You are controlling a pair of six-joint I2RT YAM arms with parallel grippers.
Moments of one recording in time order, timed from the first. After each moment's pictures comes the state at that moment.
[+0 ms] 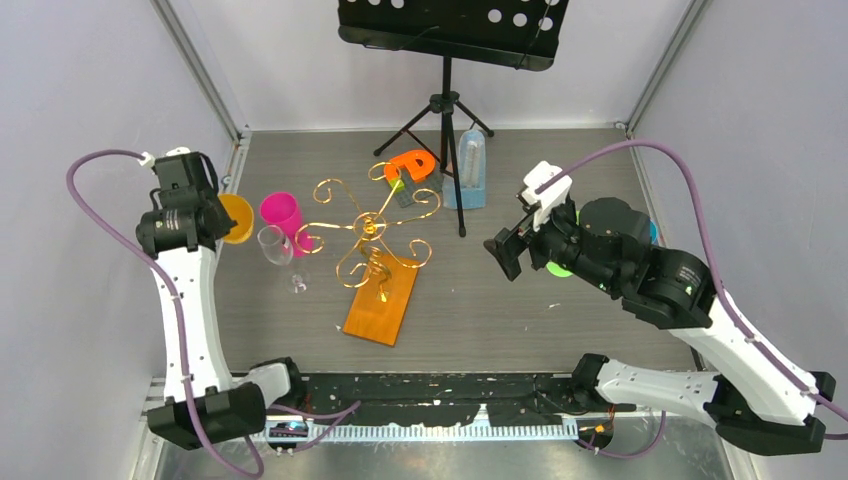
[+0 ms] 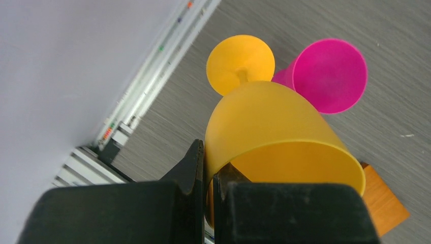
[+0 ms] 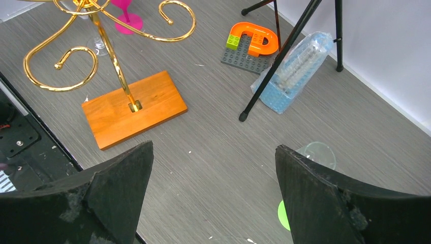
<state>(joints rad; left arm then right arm) 0.22 1.13 1.48 -1.11 -0.33 -0.22 0.95 0.93 1.41 -0.80 0.24 -0.07</state>
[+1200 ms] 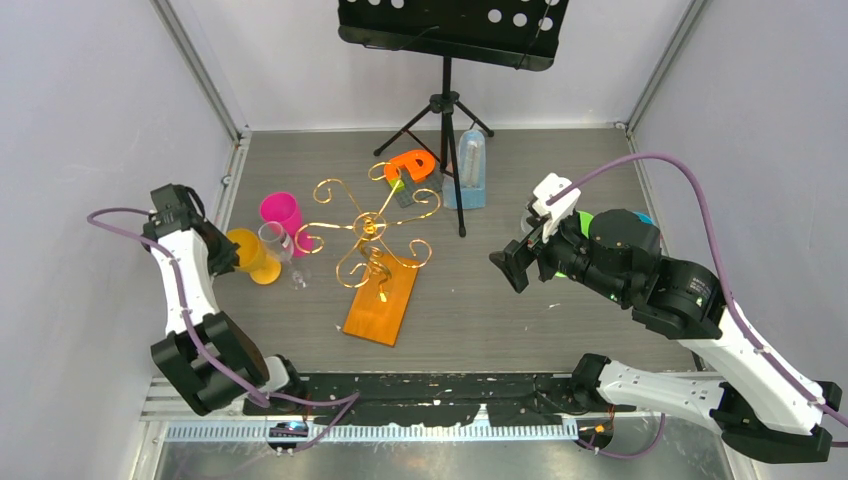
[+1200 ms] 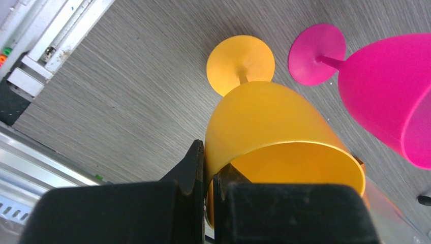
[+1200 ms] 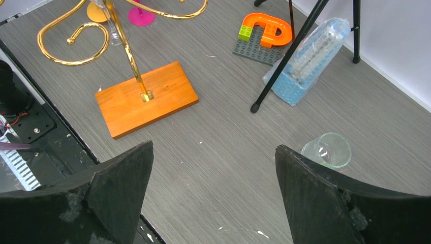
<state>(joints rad) 0.52 1.30 1.17 -0.98 0.02 -0.35 0.95 0.85 1.35 -0.82 0.20 -0.03</state>
